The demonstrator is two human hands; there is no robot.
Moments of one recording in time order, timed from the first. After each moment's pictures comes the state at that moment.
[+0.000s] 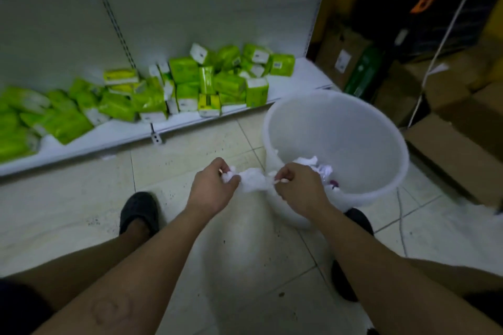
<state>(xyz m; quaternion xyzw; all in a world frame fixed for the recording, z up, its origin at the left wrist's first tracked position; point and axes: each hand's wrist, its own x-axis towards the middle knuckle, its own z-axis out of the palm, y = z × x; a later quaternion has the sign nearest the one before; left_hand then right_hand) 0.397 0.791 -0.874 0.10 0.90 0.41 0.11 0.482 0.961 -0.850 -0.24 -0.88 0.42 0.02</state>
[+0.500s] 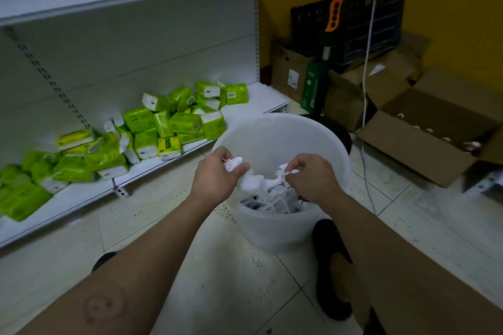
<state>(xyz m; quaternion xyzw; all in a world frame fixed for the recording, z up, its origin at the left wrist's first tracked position) 0.393 0.930 -0.804 0.21 0.89 0.39 0.06 0.509 1.090 -0.804 -0.35 -0.84 0.39 0.11</state>
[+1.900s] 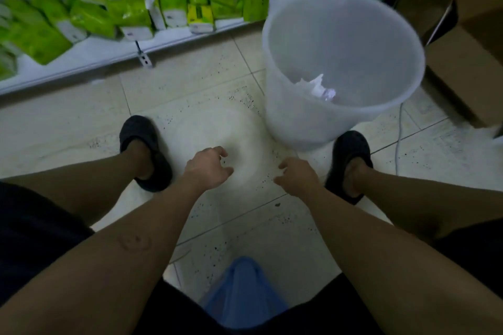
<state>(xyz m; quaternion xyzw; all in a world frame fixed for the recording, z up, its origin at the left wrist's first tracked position) 0.464 0.746 -0.964 0.15 0.92 0.15 0.32 0.569 0.939 -0.975 -0.30 -0.87 0.30 -0.25</state>
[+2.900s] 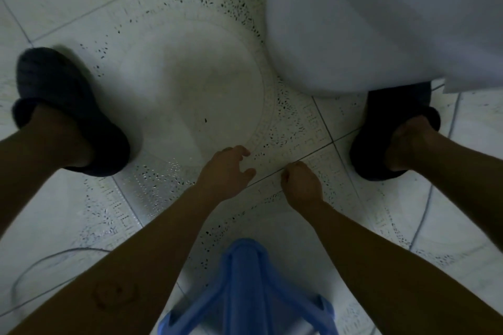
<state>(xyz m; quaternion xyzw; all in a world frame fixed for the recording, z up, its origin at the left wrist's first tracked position) 0.481 0.787 -1.126 0.16 0.83 0.20 0.49 0.608 0.932 -1.174 -0.33 -0.85 0.25 -0.32</state>
